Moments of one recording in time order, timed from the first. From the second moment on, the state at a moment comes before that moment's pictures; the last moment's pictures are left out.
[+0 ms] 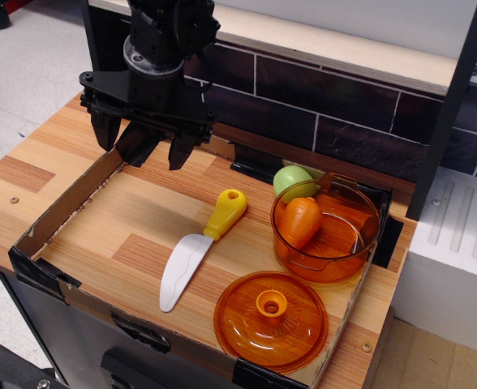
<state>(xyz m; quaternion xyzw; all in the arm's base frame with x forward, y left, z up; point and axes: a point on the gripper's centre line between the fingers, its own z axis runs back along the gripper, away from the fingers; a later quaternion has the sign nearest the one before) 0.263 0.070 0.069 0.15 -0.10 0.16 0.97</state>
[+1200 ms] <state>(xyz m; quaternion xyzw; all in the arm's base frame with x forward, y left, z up) 0.278 -0.044 0.091 0.06 -0.09 0.06 0.99</state>
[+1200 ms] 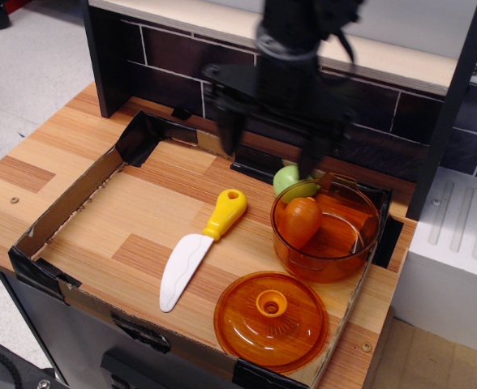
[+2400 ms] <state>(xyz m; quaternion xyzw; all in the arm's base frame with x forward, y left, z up) 0.289 -0.080 0.034 0.04 -0.04 0.06 1.00</state>
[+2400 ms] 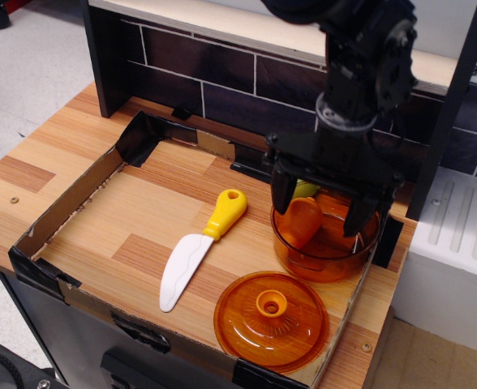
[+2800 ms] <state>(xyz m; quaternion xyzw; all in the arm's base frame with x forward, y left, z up) 0.288 -0.088 0.032 0.04 -0.04 0.07 1.00</state>
